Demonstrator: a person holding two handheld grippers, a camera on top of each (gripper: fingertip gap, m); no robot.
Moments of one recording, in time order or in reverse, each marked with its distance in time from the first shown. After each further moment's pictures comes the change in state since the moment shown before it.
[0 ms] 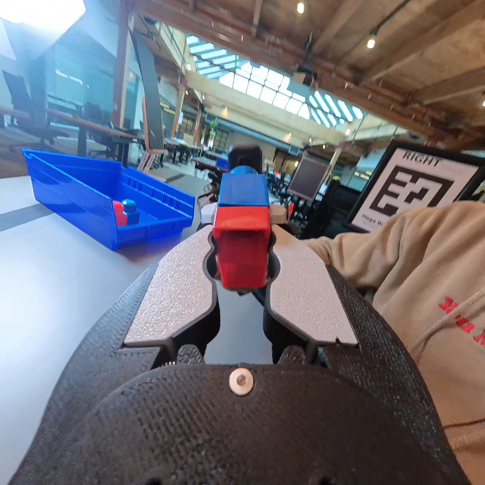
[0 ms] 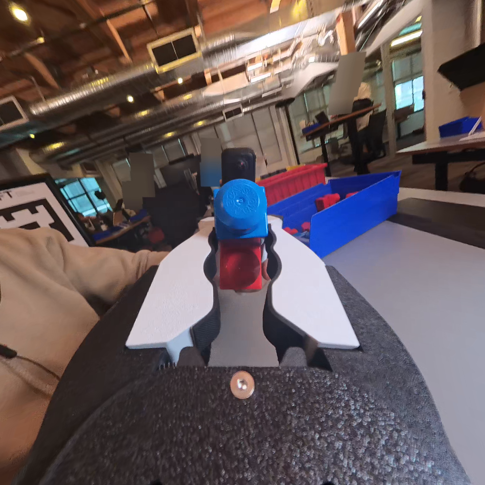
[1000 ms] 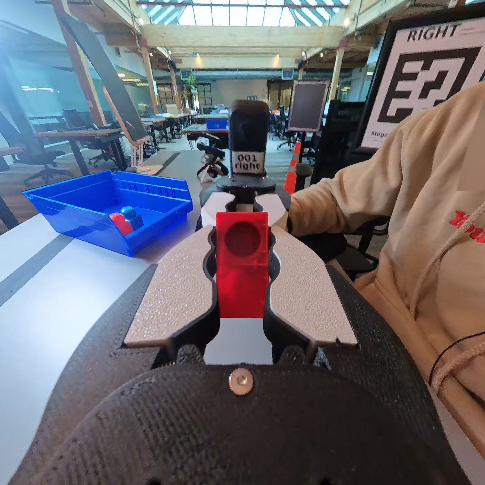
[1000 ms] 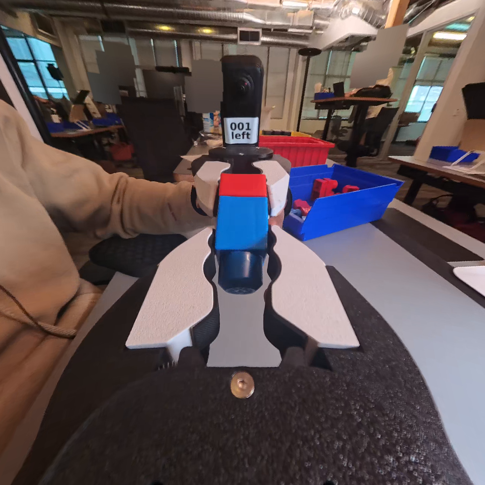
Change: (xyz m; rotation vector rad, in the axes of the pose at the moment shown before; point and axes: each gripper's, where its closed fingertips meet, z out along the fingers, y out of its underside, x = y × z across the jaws) left arm 0.029 0.011 -0.009 -0.197 0.062 0.329; right arm -0.024 0.035 0.000 -0.234 -0.021 -0.363
